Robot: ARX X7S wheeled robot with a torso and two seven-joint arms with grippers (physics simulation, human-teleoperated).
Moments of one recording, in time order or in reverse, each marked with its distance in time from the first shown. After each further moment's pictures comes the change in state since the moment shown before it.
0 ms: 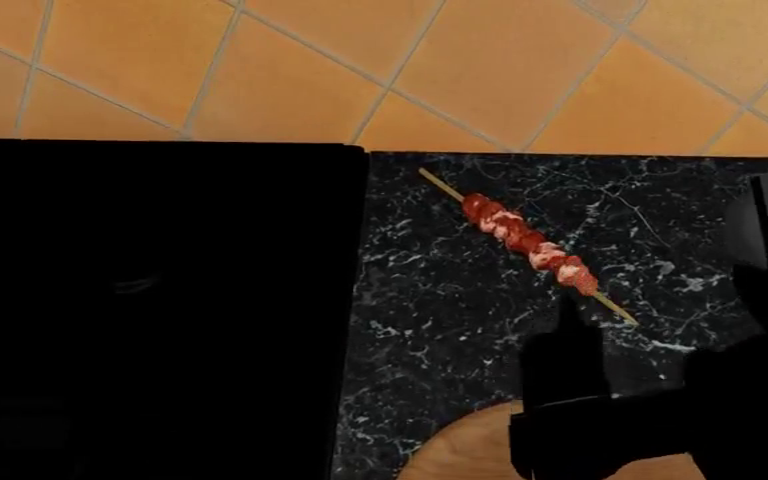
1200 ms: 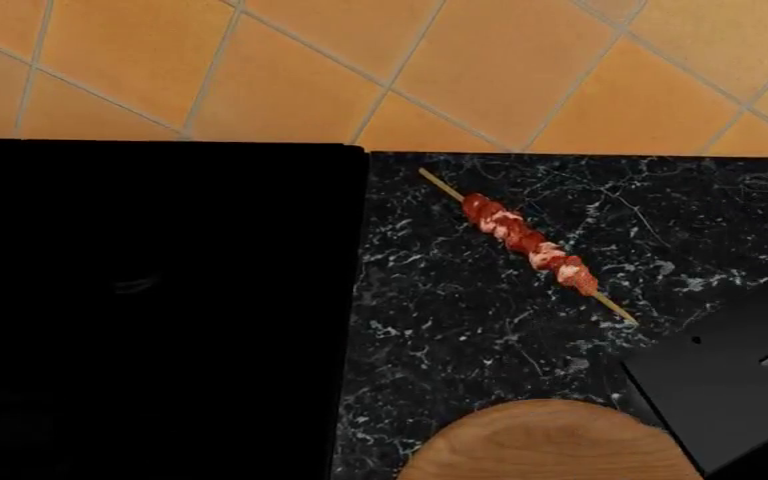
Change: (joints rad) left arm -0.007 -0.029 0.003 0.004 -0.021 0.005 -0.024; right arm -0.052 -0.072 -0.075 0.178 0.005 0.495 -0.237
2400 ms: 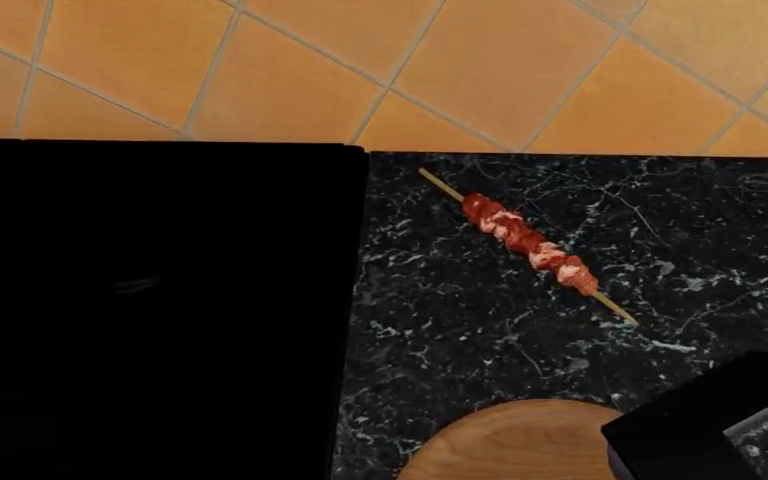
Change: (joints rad) left arm 0.003 -0.018 0.014 0.011 -0.002 0.011 -0.008; right arm -0.194 -0.023 -0.059 0.032 -0.104 -0.088 -0.038
